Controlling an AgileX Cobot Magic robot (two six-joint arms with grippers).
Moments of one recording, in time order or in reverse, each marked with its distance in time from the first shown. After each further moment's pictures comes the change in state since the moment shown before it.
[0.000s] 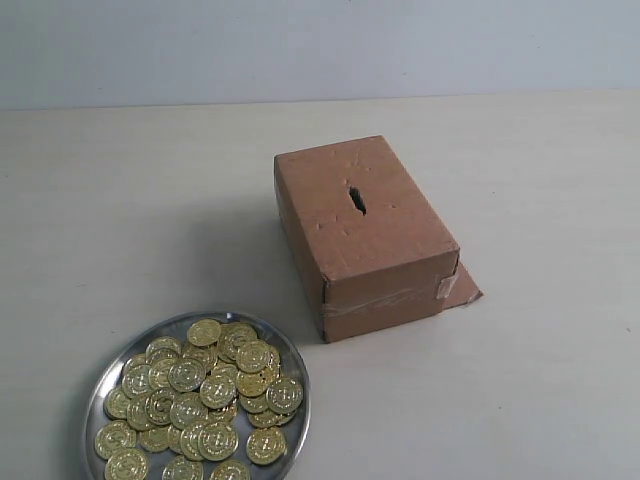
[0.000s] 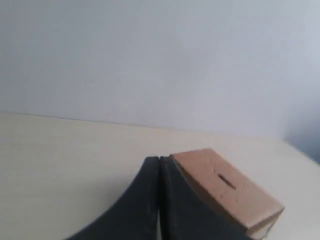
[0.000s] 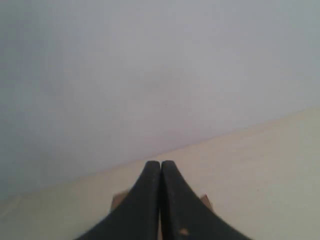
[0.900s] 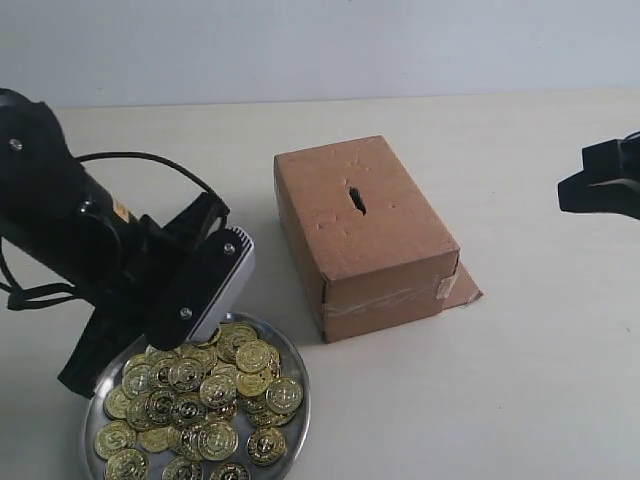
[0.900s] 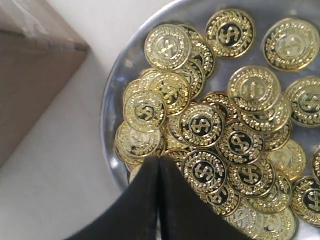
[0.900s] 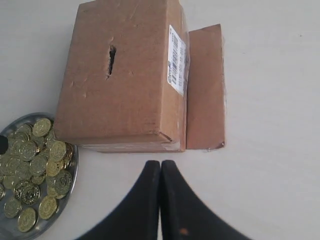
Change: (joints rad) left arm -0.469 1.466 -0.552 0.289 0.251 1.483; right arm 0.000 0.882 -0.258 0.194 0.301 -0.536
